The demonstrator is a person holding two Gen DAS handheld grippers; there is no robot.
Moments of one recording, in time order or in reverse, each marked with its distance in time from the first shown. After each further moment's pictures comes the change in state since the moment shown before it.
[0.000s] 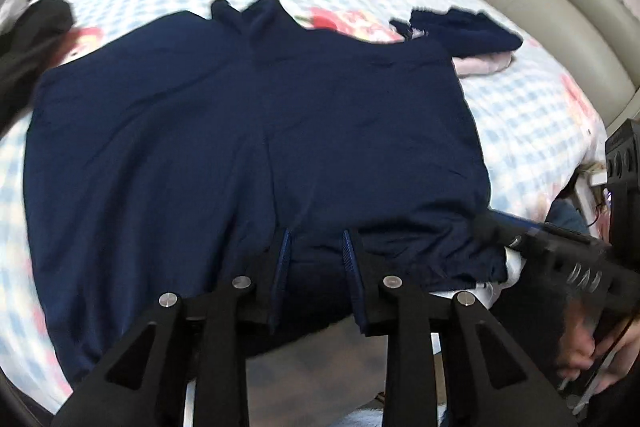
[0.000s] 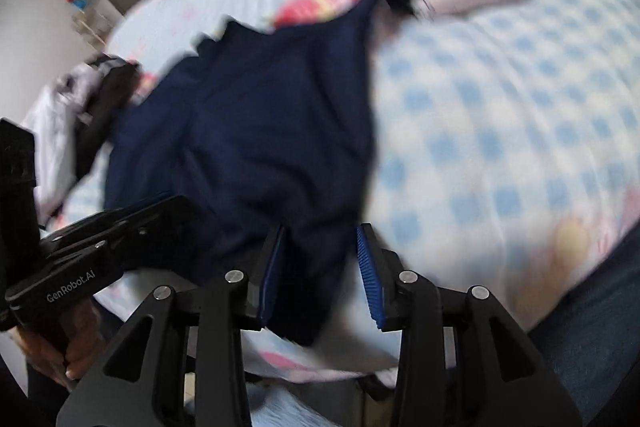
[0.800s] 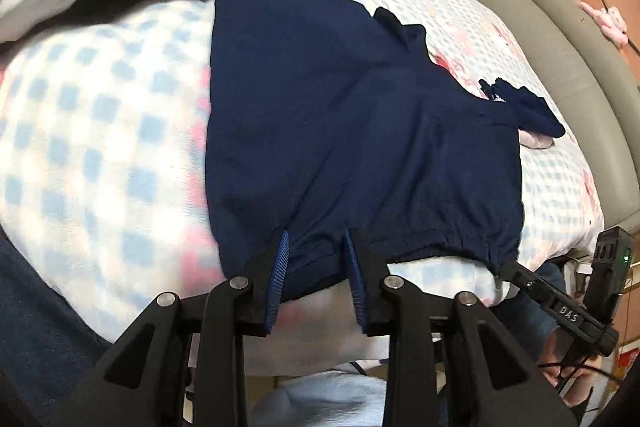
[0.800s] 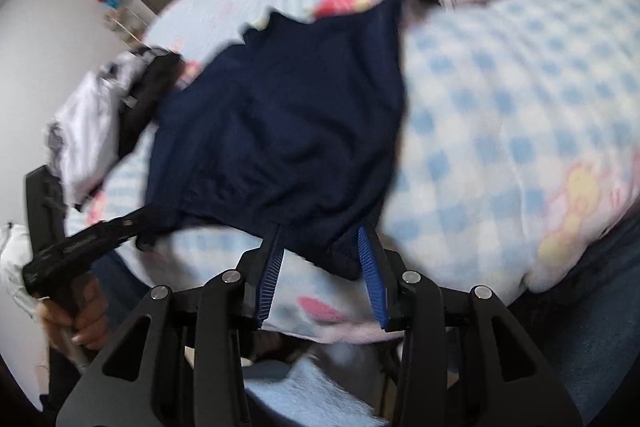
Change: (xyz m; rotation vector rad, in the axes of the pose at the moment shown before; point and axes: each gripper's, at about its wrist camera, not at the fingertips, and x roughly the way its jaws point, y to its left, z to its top) left arm -0.050 0.089 -0.044 -0.358 -0.020 0.051; right arm -0.009 0.002 -0.026 -0.073 0.026 0.097
